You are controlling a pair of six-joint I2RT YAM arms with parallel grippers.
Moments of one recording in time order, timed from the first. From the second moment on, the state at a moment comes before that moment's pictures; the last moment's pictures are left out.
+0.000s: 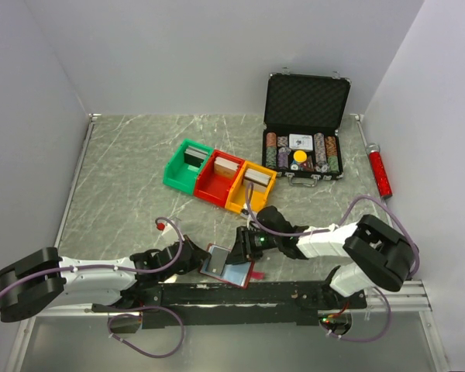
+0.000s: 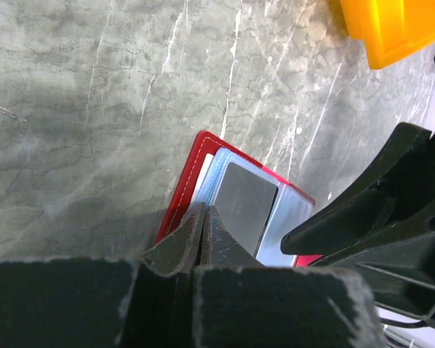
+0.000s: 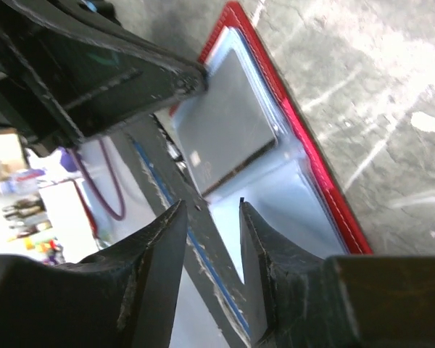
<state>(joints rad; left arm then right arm) -1.15 1.03 0.13 0.21 -0.39 -1.41 0.86 1.43 0.39 0.37 -0.56 0.89</state>
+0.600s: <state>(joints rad) -1.16 0.95 0.13 0.09 -0.41 -1.52 0.85 1.56 0.61 0.07 -0.51 0.70</state>
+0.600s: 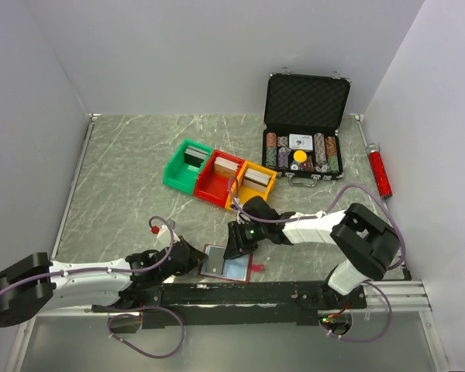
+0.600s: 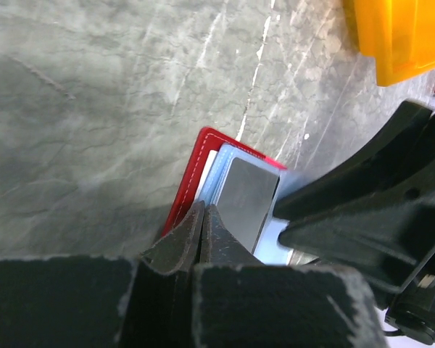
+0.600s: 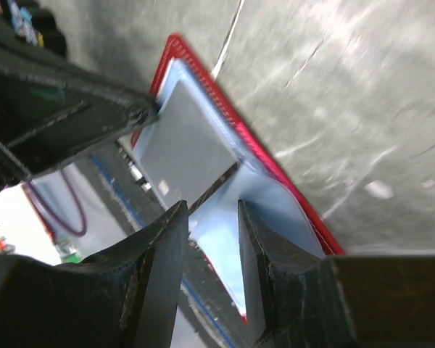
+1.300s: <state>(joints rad) -1.16 0.84 0.13 -0.06 -0.44 -1.52 0.84 1.41 0.73 -0.24 -0.28 0.49</state>
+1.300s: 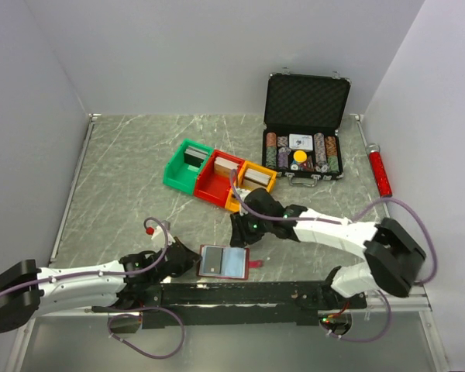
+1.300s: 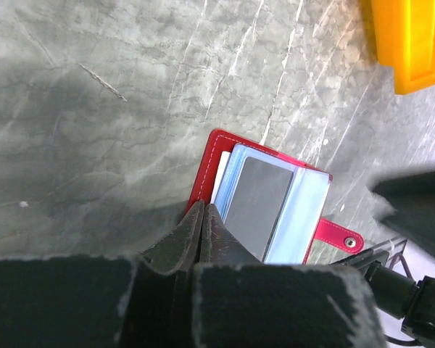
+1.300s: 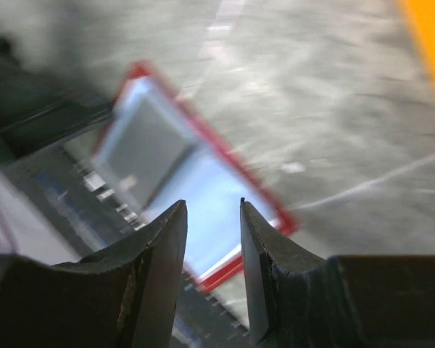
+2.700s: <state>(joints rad) -1.16 0.86 0.14 -0.04 -0.44 -1.33 1.07 1.45 0.65 -0.28 -0.25 0.43</state>
